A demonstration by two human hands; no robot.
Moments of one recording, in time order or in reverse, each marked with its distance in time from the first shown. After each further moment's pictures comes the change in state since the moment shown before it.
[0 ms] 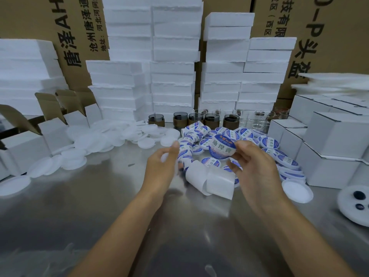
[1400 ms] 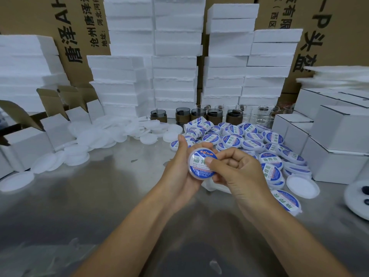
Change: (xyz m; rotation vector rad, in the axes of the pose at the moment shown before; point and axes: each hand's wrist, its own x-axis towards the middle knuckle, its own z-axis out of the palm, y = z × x) left_hand -0.023 0.007 0.020 -0.607 -0.465 -0.322; right_hand -0.011 0.023 0.014 -0.230 -0.037 0.043
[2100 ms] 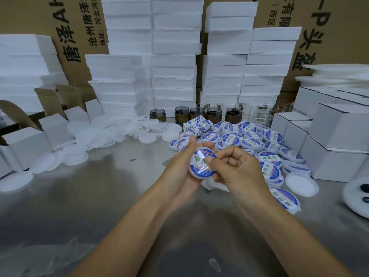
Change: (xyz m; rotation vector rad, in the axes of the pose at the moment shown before) left_hand -0.005 0.003 0.004 0.049 -0.045 -0.013; right_hand 0.000 0.001 -0.001 -0.047 -0.004 -0.033
